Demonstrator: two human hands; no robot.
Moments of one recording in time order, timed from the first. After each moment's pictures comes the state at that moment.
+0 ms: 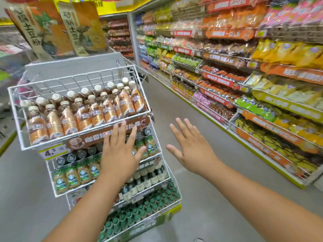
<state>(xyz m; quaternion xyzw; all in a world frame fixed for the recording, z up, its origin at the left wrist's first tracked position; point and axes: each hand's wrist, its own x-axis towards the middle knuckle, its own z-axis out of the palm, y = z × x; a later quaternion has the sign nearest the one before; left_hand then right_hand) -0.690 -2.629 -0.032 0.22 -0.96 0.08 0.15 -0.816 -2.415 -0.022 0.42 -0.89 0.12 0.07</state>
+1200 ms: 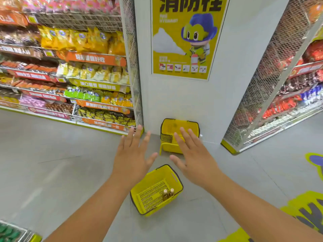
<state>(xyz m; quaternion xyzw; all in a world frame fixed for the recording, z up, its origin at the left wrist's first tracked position) -0.756 -1.841 -0.105 -0.30 -0.94 -0.06 0.16 -0.661 -1.628 -0.097 -0.01 -0.99 0.06 0.15</state>
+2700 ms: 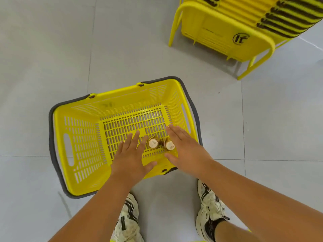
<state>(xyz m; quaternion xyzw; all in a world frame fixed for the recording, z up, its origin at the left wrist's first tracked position) -0.934 -1.645 -0.948 -0.13 -0.94 -0.05 -0.32 -0.941 -1.421 -0.910 0.09 -0.92 0.22 -0.31</state>
